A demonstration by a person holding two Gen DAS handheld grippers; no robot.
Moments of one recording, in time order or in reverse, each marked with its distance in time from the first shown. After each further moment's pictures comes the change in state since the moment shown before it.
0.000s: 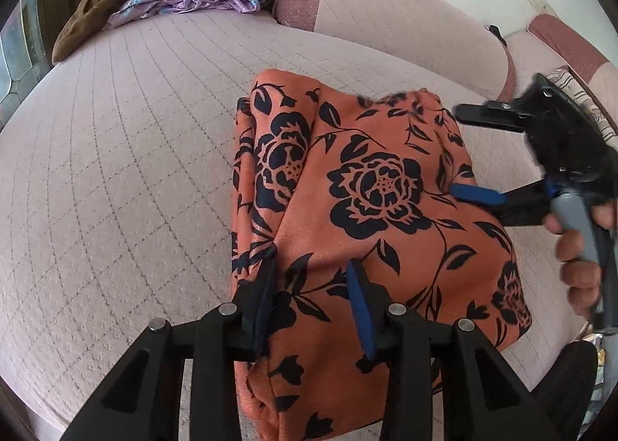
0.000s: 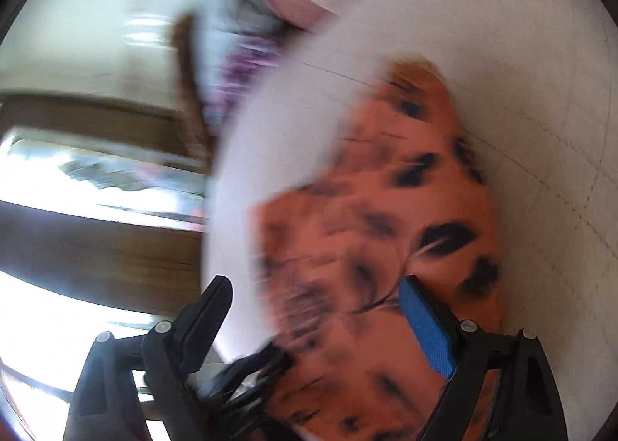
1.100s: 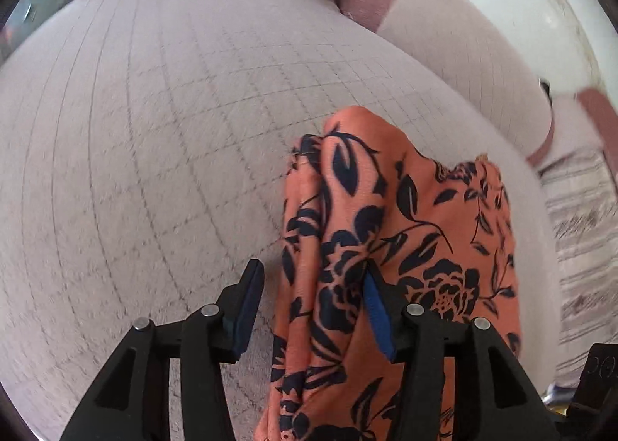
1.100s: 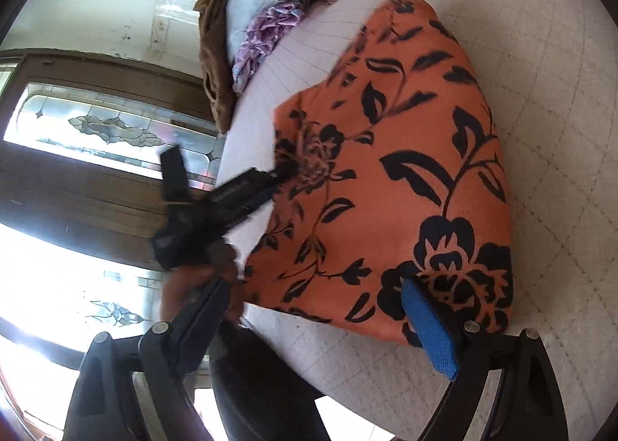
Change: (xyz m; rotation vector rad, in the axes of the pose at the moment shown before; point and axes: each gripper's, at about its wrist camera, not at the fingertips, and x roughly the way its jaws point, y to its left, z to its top) left arm 0.038 0.057 0.057 -0.273 0.070 -0.047; right arm -0.058 0.020 -0.135 -0.163 -0.018 0.024
